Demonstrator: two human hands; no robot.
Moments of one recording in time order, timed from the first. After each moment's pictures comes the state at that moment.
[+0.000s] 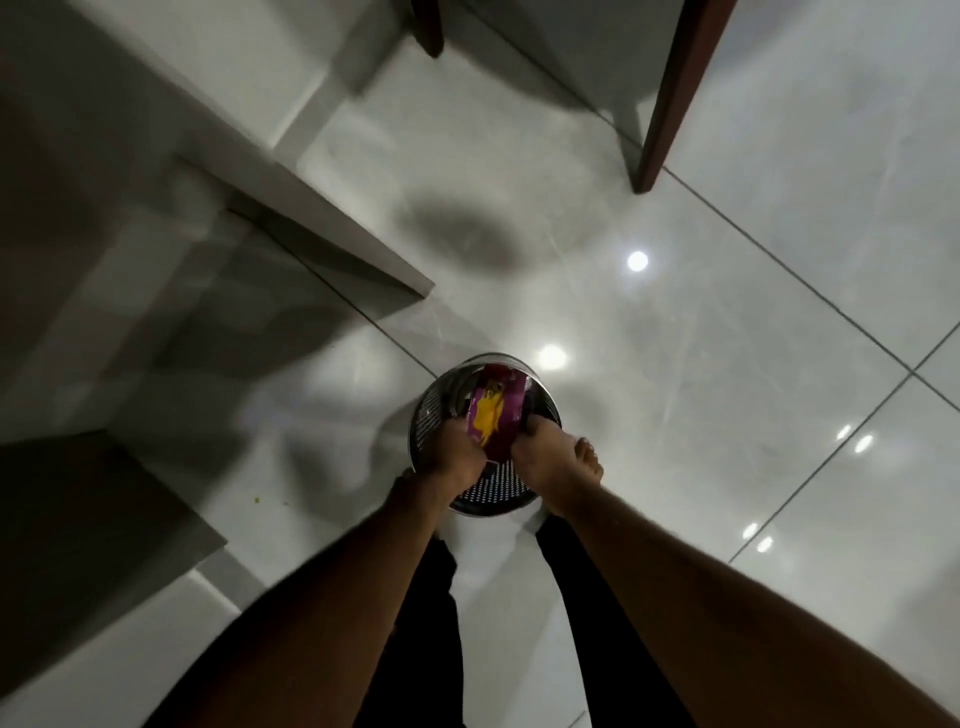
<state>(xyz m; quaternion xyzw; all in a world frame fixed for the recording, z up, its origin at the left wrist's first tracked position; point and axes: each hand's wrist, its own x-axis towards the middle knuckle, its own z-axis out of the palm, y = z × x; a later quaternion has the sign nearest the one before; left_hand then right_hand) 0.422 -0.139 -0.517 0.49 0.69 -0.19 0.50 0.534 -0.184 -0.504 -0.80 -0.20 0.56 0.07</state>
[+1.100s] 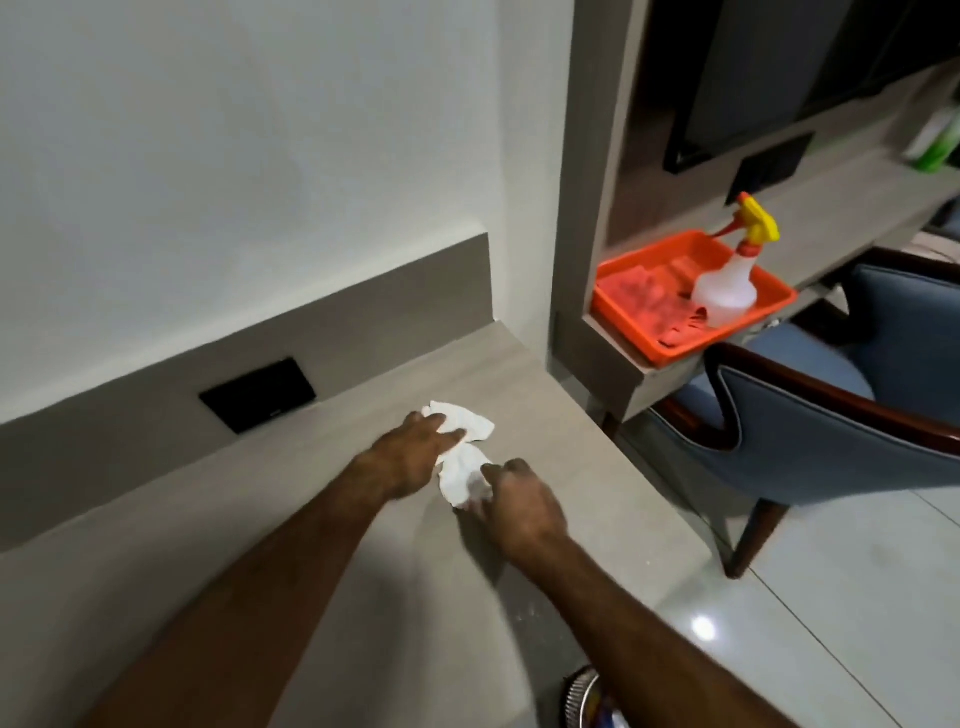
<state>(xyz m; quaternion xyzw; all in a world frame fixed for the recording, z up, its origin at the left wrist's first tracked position) 0.132 0.151 -0.045 0.84 0.50 -0.15 0.13 0.300 0.051 -0.032 -0.69 -0.68 0.24 0.10</state>
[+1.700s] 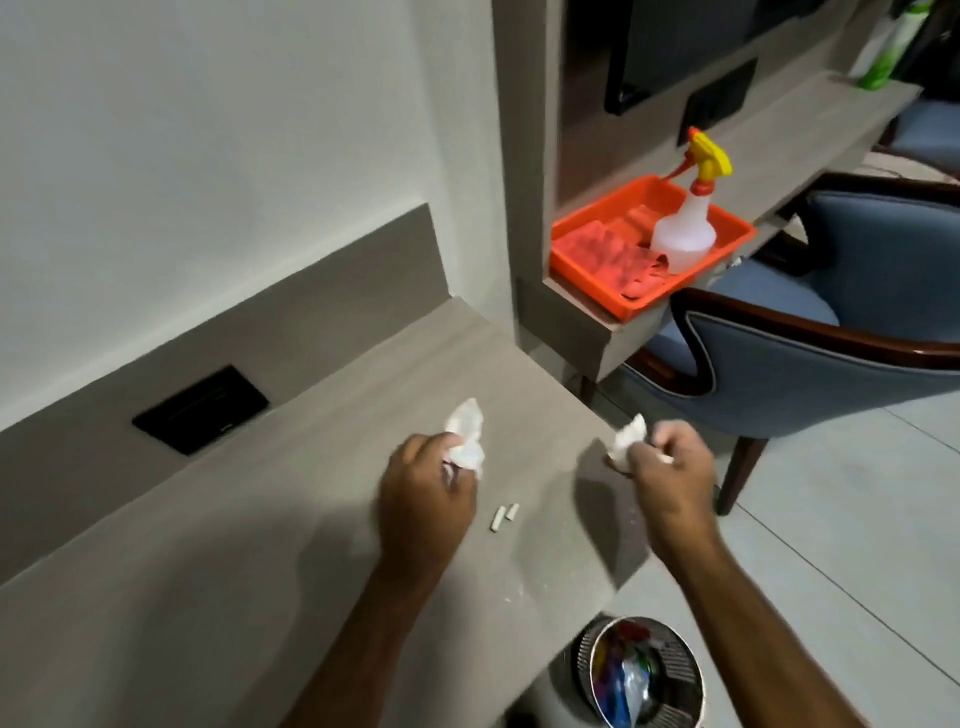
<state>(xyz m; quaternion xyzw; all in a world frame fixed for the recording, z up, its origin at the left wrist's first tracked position) 0.203 0.043 -0.019 0.71 0.61 0.33 0.13 0.431 0.007 -0.044 -0.71 -0.25 0.36 0.55</state>
